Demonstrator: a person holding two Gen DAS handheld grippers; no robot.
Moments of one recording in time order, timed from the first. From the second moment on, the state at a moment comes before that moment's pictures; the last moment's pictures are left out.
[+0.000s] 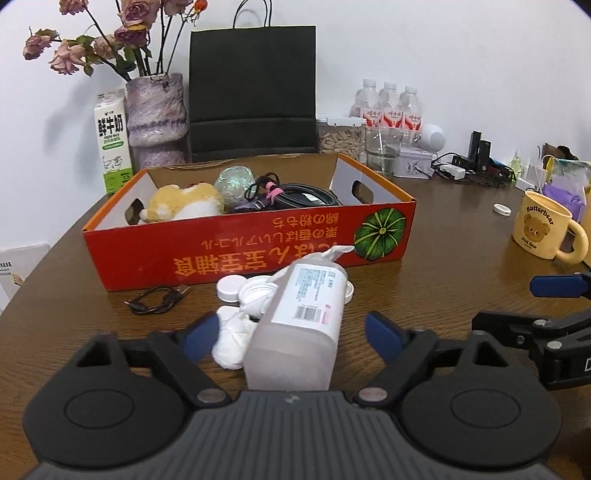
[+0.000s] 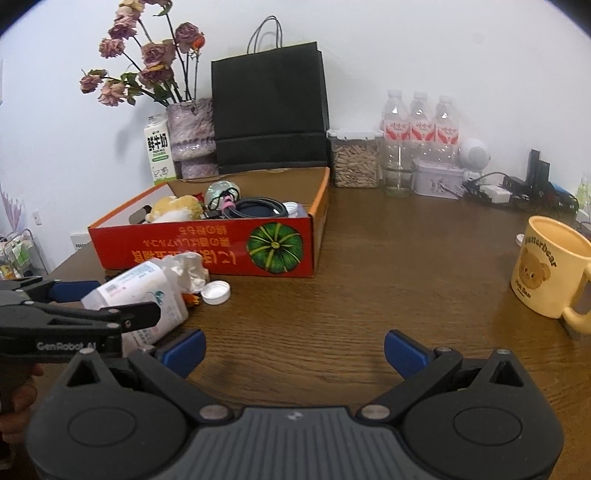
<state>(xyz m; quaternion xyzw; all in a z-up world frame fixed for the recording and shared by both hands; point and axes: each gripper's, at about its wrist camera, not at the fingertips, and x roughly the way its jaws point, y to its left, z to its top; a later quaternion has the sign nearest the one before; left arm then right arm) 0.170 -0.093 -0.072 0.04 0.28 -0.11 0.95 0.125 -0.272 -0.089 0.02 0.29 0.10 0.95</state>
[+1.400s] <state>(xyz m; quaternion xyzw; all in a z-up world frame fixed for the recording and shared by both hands) 0.149 0.004 -0.053 -0.03 0.23 -0.06 0.97 0.142 -0.182 -0.087 -0.03 0.31 0.17 0.93</state>
